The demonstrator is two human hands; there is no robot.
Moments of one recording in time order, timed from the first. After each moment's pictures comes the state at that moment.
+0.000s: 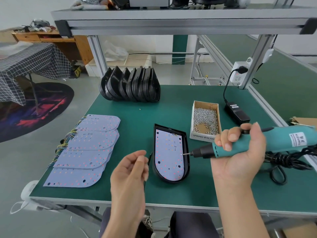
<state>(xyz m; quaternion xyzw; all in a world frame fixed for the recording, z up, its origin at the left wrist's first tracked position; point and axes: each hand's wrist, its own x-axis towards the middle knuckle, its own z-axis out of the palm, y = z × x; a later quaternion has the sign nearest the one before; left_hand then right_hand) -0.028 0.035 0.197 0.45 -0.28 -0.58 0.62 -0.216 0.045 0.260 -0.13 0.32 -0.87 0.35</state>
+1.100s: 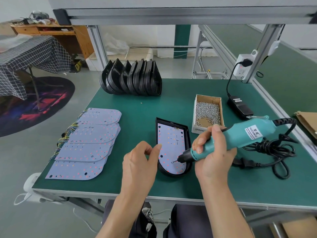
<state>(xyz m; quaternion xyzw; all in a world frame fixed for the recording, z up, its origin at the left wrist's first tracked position) -0.032 0.012 0.192 0.63 -0.60 -0.30 0.39 -0.188 0.019 0.208 -0.20 0.34 -0.85 0.35</state>
